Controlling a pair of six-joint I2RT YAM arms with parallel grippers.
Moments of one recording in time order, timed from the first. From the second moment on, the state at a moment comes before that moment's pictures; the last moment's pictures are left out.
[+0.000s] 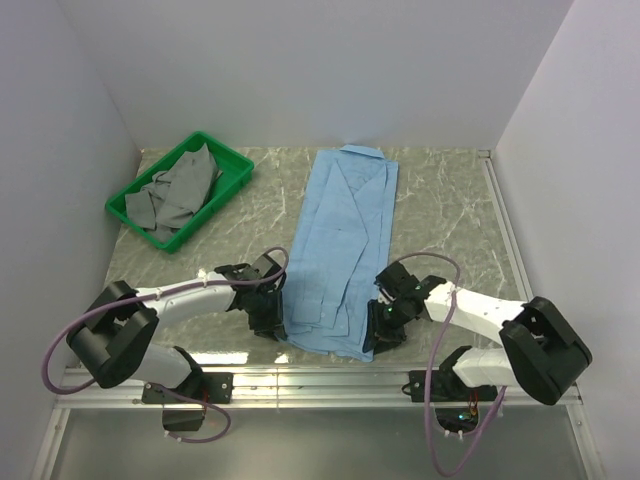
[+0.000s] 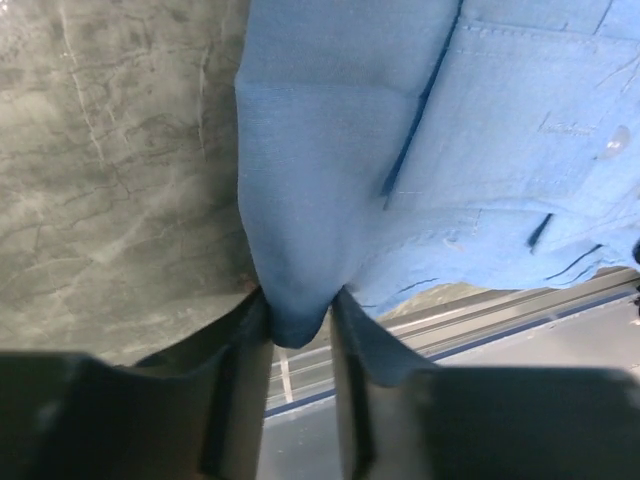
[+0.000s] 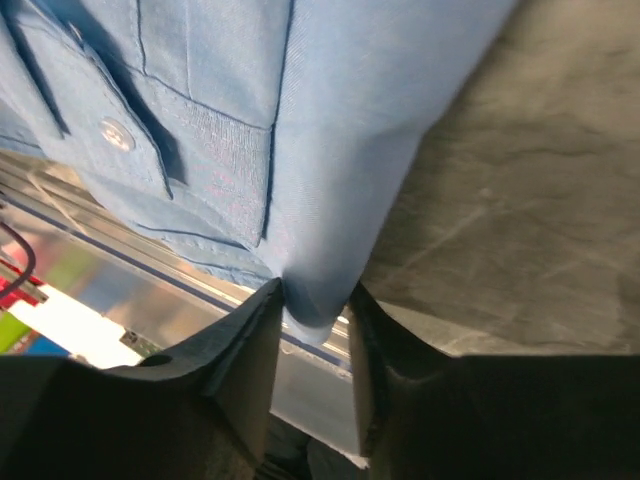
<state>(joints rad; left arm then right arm) -0.75 1.39 0.66 -0.56 0.23 -0.86 0.64 1.26 0.50 -0.55 -0.43 0.74</state>
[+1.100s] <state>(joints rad) -0.56 1.60 1.17 -0.60 0.13 -0.80 0.44 1.29 0.85 -0.67 -0.31 0.64</state>
